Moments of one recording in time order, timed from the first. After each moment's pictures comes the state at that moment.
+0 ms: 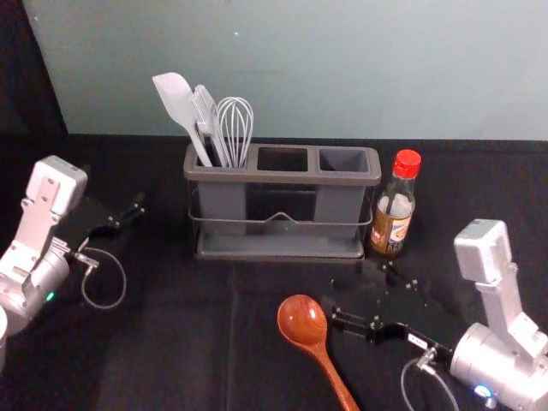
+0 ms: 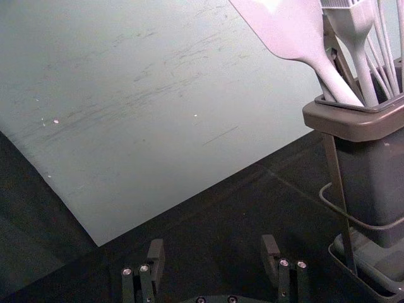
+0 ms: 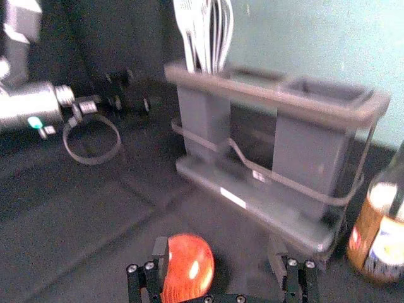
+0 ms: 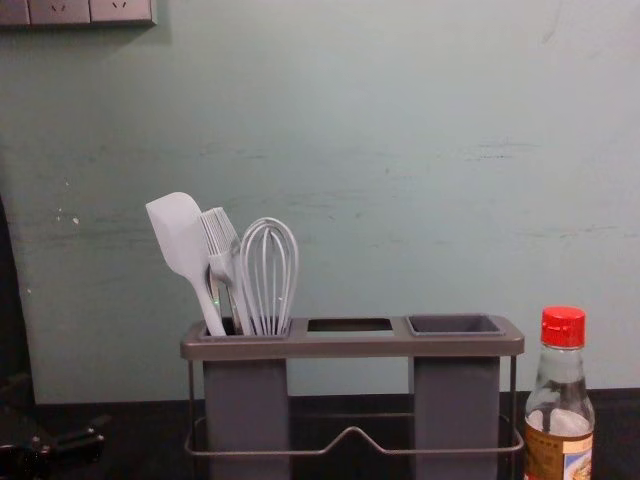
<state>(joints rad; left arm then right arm) -0.20 0.60 0.45 -1.41 -0.25 -0.12 0.03 -0.07 0.53 -0.33 -1.76 0.37 0.13 0.41</state>
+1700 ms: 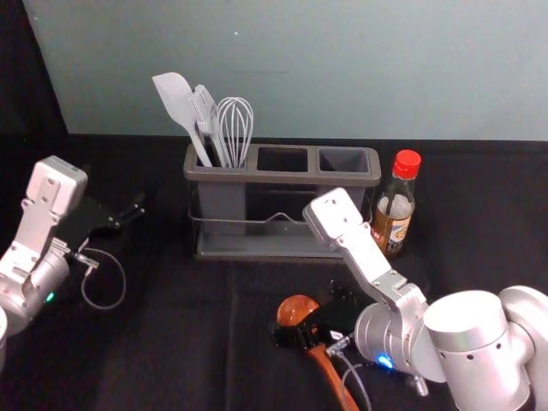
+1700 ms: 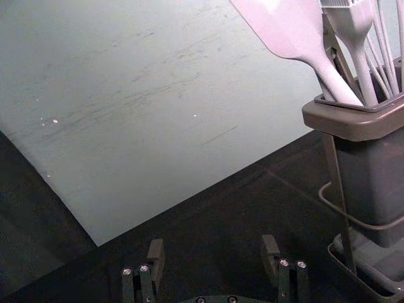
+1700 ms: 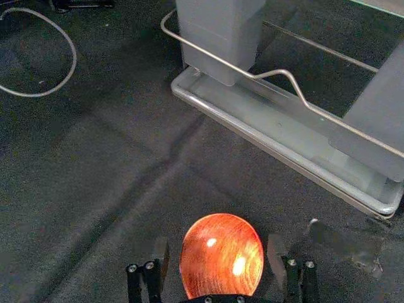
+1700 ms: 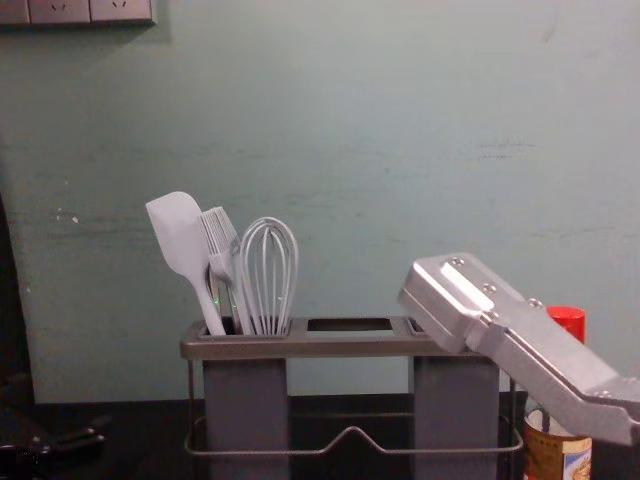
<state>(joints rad) -0.20 0.60 0.45 -1.41 -0.25 -0.12 0.03 0.13 0.30 -0.51 -1.84 0.19 0.92 0.15</state>
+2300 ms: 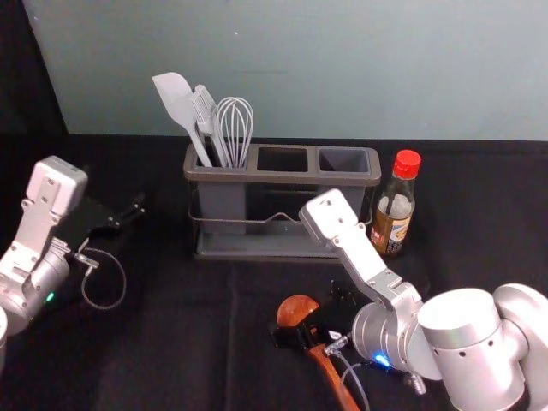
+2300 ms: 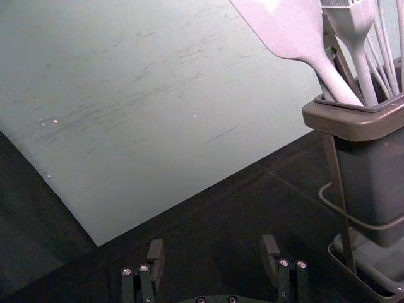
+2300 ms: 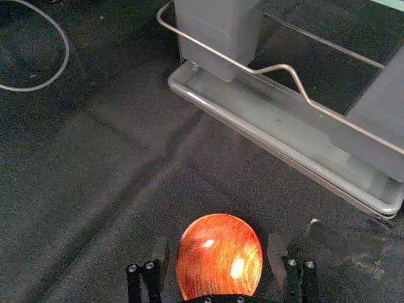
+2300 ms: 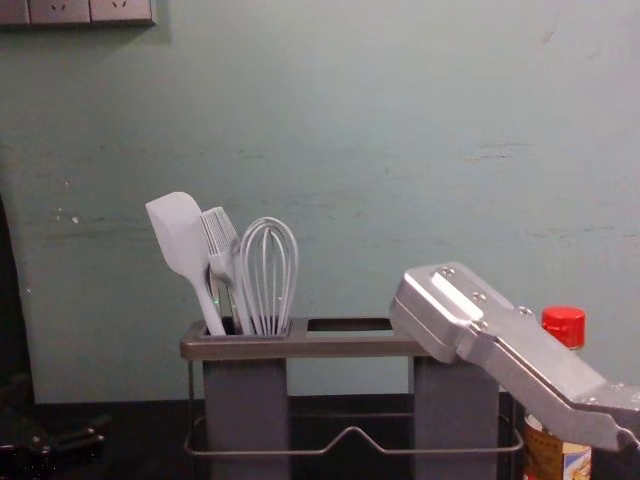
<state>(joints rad) -0.20 0.60 0.45 -1.41 -0.25 -0.12 0.03 0.13 0.28 -0.50 -1.82 0.15 0.93 0.18</state>
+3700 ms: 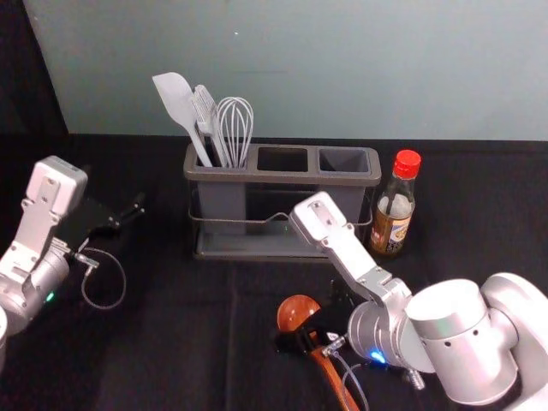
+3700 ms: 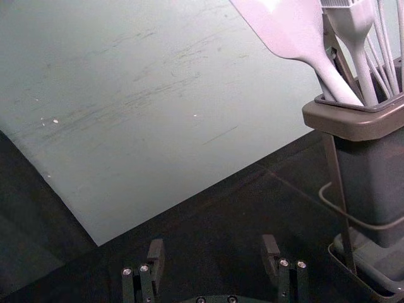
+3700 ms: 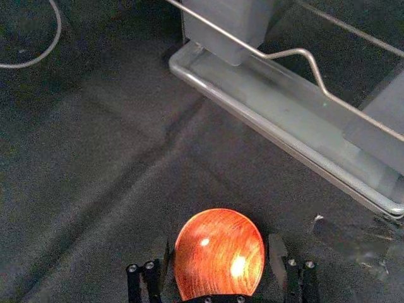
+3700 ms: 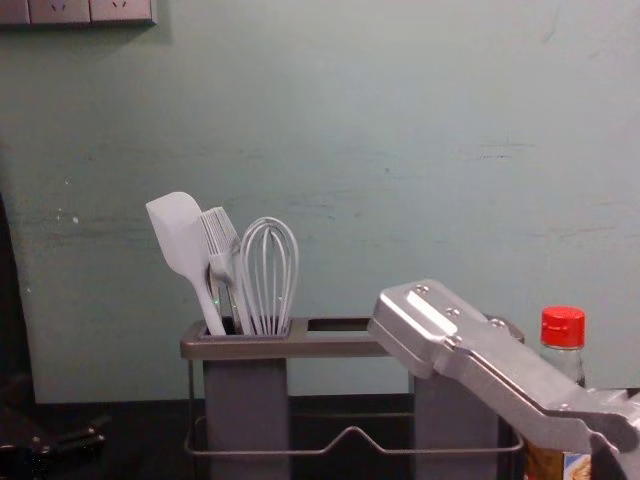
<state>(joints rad) -0.20 0.60 0.45 -1.41 -0.25 -0.12 0.03 0.16 0.25 -0.51 -1.78 0.05 0.99 0.25</state>
